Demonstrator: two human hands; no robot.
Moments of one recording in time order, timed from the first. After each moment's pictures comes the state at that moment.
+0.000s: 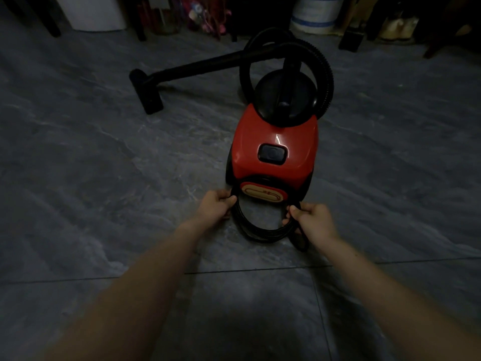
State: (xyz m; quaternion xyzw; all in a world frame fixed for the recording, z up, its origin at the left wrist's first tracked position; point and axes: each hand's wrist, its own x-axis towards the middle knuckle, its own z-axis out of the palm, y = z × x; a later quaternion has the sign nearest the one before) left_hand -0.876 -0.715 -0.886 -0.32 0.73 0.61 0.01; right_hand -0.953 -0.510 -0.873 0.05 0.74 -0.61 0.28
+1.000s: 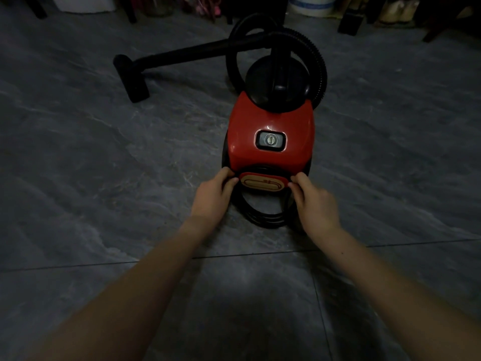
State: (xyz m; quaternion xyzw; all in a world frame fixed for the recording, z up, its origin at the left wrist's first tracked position) left_hand -0.857 -0.699 -0.882 -0.20 0.89 0.37 -0.18; right_hand -0.946 -0.496 -0.869 -0.33 0.90 -0.26 -0.11
